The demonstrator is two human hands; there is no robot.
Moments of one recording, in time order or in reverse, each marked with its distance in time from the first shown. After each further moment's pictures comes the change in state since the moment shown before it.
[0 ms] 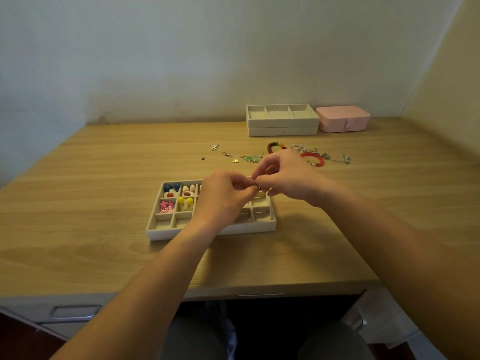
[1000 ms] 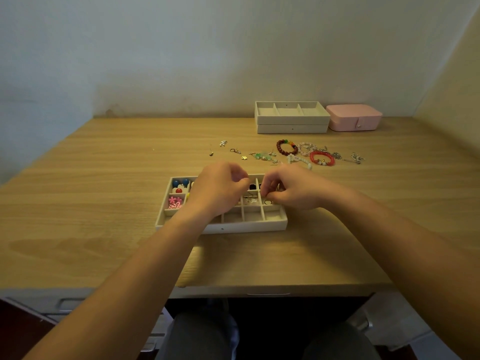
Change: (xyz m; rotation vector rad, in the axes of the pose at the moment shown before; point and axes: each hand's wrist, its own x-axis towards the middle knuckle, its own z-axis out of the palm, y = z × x) left_hand 0.019 -0.013 -0.024 0.293 -0.066 -0.023; right_hand 0.012 0.017 0.007 -0.455 -0.218 -0.109
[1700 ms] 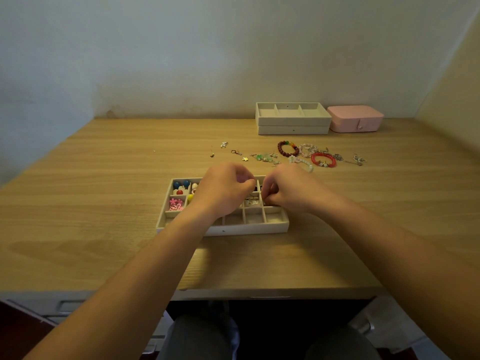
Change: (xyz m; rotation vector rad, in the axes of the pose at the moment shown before) left_hand 0.002 0.005 0.002 -0.029 -0.025 0.006; right_hand 0.007 -0.009 0.011 -0.178 0.134 0.087
